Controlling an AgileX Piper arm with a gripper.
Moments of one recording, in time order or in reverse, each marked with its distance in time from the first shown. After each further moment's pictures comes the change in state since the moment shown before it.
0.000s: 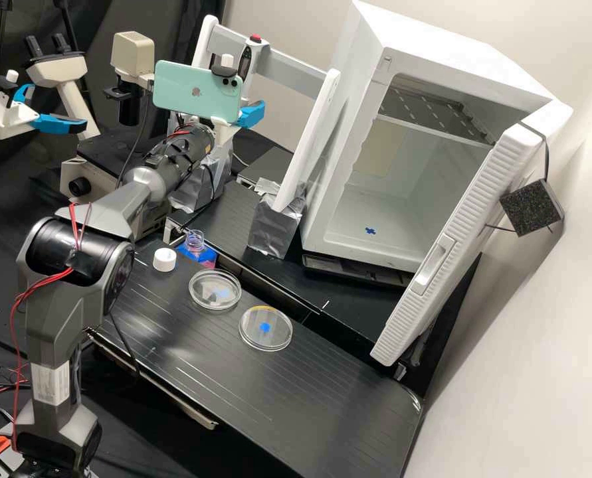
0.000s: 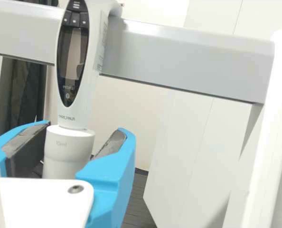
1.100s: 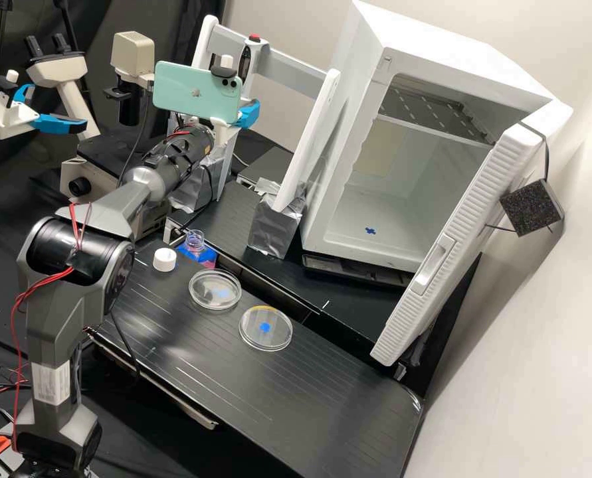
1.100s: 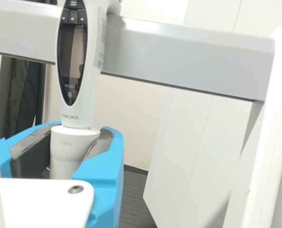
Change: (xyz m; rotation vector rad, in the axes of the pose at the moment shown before) arm 0.000 -0.002 0.000 0.009 -0.004 -0.003
